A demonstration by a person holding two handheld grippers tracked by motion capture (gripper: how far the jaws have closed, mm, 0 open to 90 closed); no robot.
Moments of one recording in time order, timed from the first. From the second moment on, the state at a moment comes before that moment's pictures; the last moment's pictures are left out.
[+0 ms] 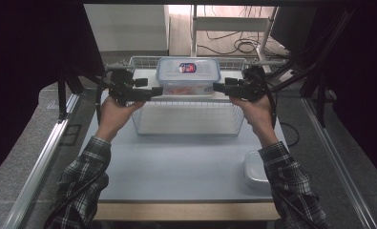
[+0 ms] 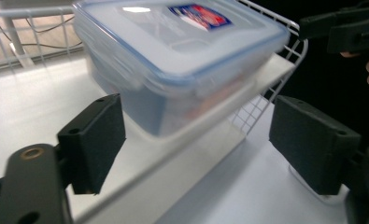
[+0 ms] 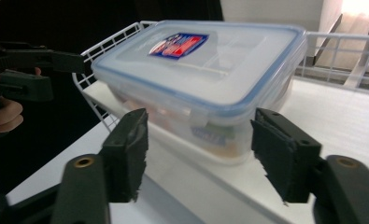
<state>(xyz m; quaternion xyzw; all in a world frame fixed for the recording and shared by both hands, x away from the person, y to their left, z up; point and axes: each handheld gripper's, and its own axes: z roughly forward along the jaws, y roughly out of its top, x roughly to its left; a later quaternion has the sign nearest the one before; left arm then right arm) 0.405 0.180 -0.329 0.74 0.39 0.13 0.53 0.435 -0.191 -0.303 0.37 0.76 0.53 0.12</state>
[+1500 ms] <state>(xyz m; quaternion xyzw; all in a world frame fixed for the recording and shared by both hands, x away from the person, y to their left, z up) 0.278 0.161 -0.440 0.79 0.35 0.16 0.48 0.324 -0.209 -0.405 0.29 0.81 0.48 0.14</state>
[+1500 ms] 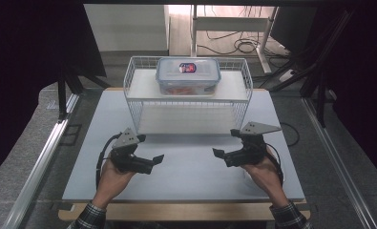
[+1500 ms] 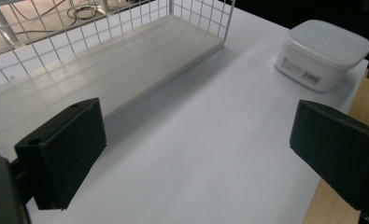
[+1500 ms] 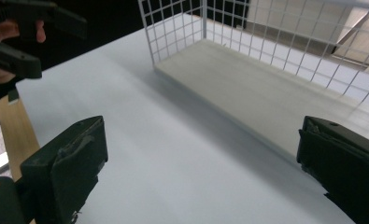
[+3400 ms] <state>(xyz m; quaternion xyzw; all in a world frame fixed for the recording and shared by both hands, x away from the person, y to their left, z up) 0.253 0.155 -0.503 0.81 0.37 0.16 0.43 0.277 -0.342 -0.446 0.45 0.78 0.37 0.23</state>
